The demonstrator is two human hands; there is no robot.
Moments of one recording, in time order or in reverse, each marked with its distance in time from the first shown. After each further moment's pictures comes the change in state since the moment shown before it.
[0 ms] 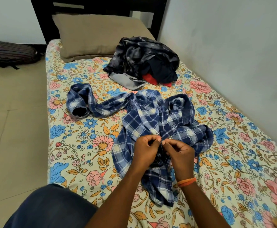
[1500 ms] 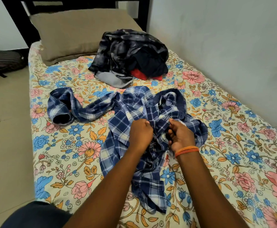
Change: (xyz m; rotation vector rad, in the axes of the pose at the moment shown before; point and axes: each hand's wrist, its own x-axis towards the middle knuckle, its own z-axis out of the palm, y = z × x) left_hand 0.066 0.023 0.031 0.485 0.015 -0.028; right_hand 0.090 -0.014 -0.005 0.399 0.163 0.729
